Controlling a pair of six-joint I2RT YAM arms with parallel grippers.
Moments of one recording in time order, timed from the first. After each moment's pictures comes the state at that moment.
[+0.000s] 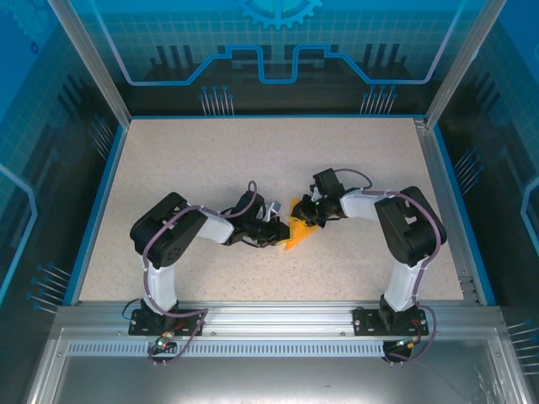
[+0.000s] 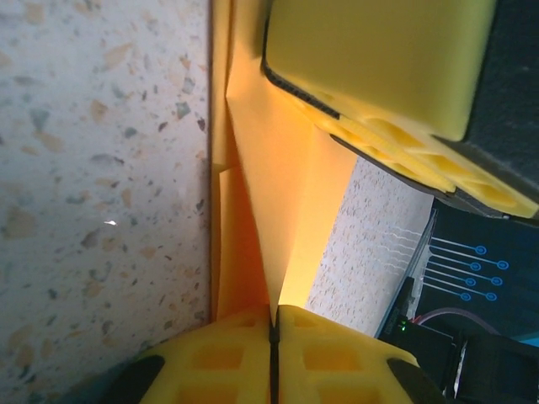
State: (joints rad) left arm -0.60 1.93 0.77 0.39 0.69 -0.98; right arm 0.43 1.85 0.95 -0.16 -0.48 0.90
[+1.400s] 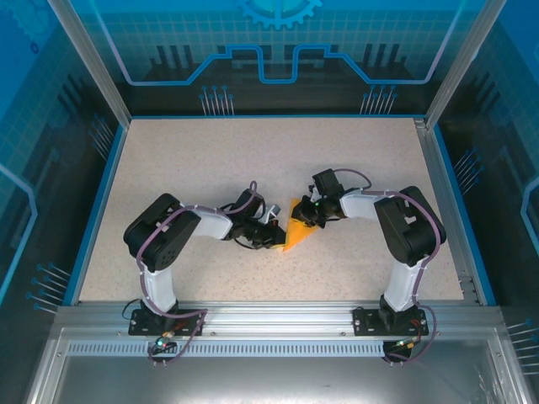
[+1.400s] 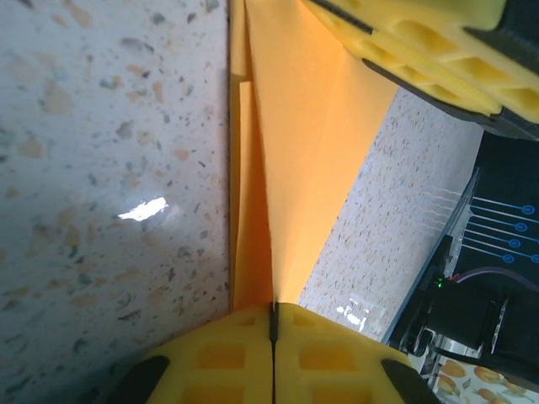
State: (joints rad) left arm -0.59 1.88 0.82 0.11 0.74 -0.80; right arm 0.43 1.86 0.95 -0.17 -0.48 0.86
